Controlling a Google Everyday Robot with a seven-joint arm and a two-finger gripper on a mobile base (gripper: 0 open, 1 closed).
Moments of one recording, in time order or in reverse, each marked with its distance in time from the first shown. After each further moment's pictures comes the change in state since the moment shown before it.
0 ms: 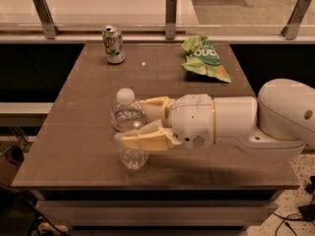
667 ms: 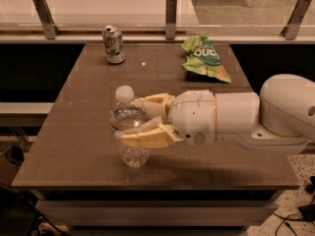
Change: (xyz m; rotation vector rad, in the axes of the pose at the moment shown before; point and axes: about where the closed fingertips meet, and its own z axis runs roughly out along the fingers) arm -0.008 -0.002 -0.001 0.005 0.005 -0.018
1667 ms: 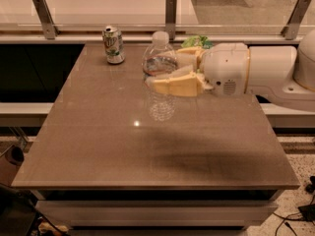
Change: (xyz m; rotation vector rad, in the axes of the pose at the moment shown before) arm -0.039 -0.088 -0.058 0.143 -0.004 -0.027
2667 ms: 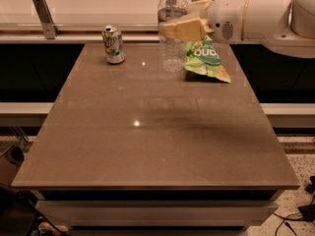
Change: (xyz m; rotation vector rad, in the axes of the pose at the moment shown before) arm -0.032 -0.133 -0.002 0.203 0.043 0.007
